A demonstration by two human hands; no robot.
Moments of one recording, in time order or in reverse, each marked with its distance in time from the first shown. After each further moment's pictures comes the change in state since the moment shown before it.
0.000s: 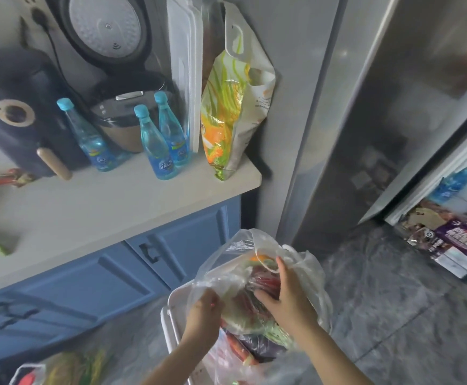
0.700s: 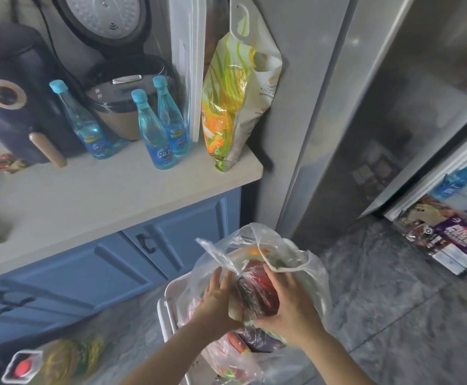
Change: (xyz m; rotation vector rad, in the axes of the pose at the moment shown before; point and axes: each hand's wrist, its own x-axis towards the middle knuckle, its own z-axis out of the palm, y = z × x) left_hand 0.020 -0.006 0.019 0.521 -0.283 0.264; right_hand -0.009 0.016 -0.002 -0.325 -0.083 -0.240
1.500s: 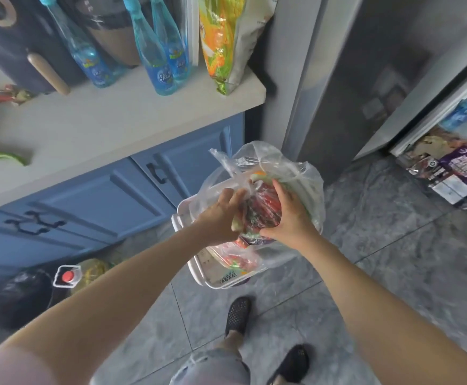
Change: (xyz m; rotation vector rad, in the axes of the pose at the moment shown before) left_hand -0.048 0.021 -0.025 0.270 0.020 0.219; right_hand -0.034 -0.011 -0.007 0.218 -0.006 0.104
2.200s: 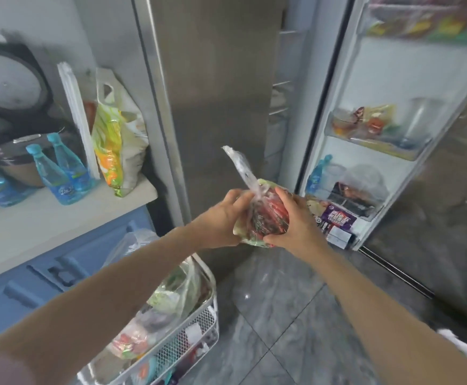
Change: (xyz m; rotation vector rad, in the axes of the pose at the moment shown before) left_hand 0.062 0.316 -0.078 0.075 0.281 0.667; right_hand -0.144 0.081 -0.309 -0.031 0.484 -0.057
